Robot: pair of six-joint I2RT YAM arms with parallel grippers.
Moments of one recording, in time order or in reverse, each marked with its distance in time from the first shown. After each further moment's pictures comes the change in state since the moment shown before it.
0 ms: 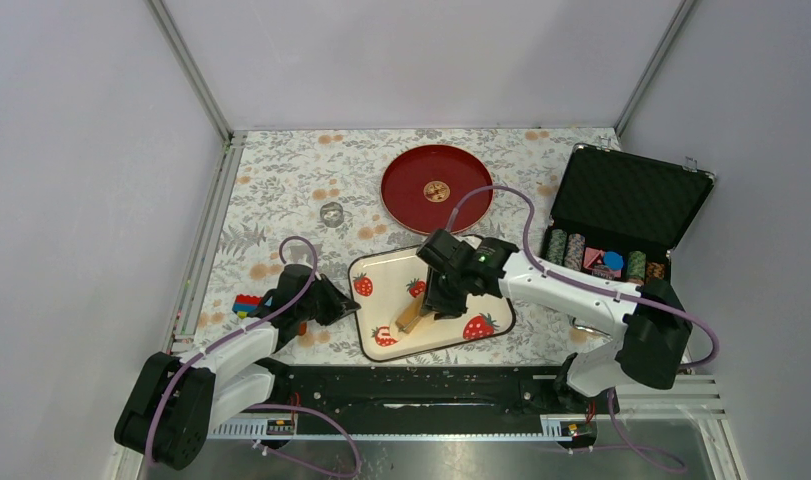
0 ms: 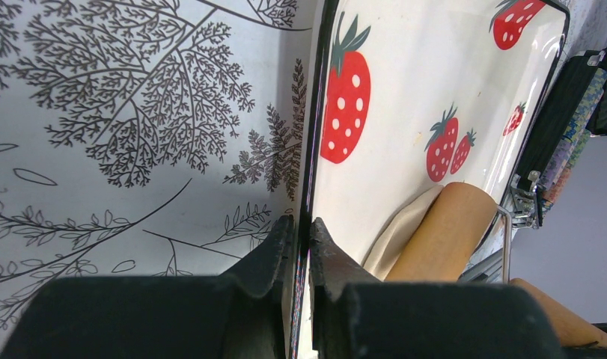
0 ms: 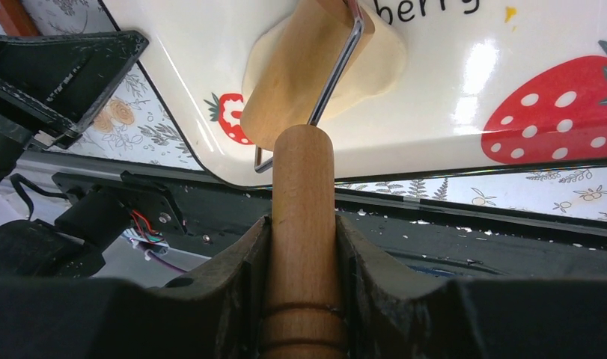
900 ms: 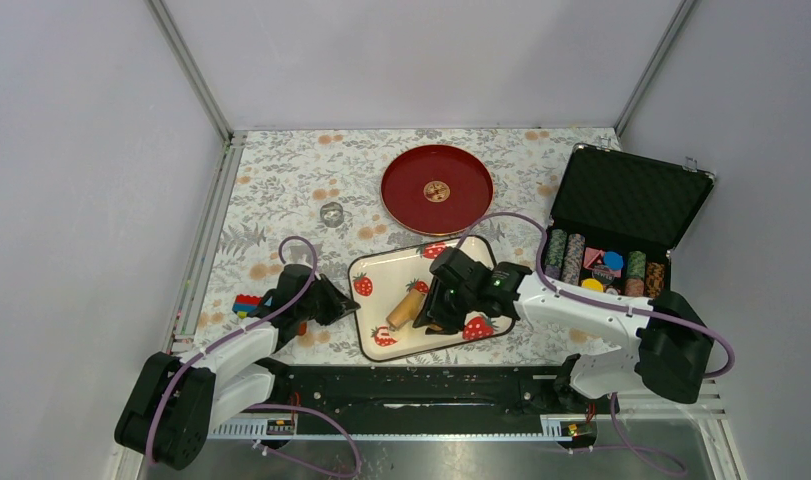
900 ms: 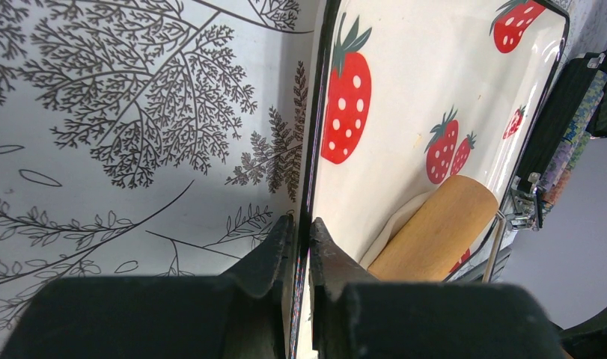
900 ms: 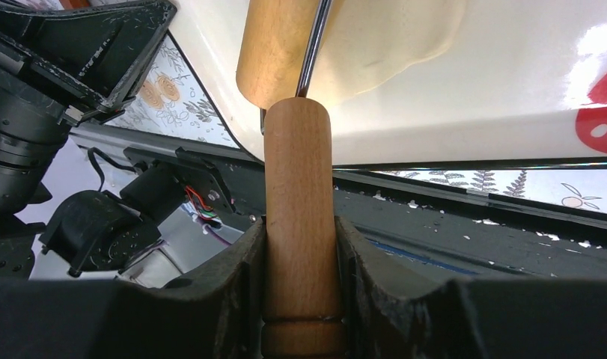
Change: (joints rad) left arm 0.003 0.000 0.000 0.000 -0.001 0.000; right arm 0.033 -0.091 -0.246 0.264 -0.094 0.166
